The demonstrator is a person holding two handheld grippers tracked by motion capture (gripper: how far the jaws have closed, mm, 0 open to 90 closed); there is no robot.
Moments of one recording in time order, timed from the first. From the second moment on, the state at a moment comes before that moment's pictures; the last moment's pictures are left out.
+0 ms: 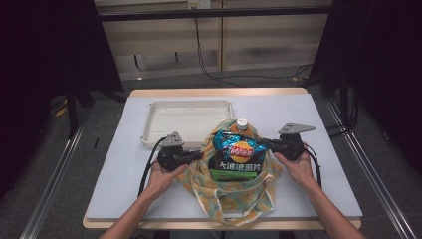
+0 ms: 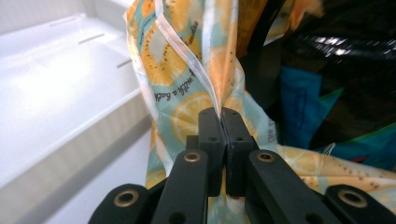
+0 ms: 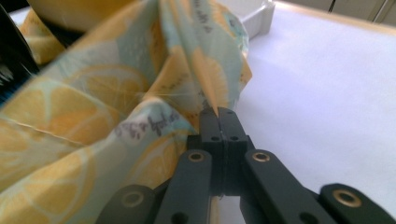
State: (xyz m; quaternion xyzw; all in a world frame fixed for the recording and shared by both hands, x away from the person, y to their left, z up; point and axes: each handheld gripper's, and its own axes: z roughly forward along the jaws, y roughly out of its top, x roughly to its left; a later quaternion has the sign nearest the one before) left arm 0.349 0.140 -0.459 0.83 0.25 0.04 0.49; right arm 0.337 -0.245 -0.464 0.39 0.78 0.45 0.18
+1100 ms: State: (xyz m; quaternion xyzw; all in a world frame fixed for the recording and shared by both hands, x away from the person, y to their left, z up) left arm 0.316 0.157 -0.439 0.82 0.21 0.03 0.53; right arm 0.283 -0.276 -0.441 0.42 0.72 0.52 0.19
